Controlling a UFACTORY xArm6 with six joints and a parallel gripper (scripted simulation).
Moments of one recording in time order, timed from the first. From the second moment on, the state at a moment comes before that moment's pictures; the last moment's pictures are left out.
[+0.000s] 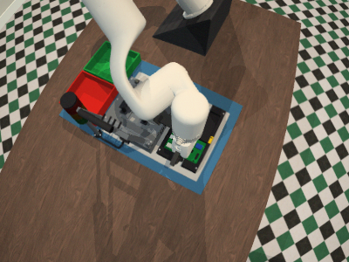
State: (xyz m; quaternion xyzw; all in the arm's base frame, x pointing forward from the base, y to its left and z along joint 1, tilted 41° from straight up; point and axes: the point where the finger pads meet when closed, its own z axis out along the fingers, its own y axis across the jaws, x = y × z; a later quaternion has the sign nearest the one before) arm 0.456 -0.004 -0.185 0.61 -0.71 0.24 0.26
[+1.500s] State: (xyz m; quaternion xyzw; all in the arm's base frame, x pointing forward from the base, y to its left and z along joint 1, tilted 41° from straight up) arm 0.456 -0.005 -0.186 0.61 -0.71 0.24 0.26
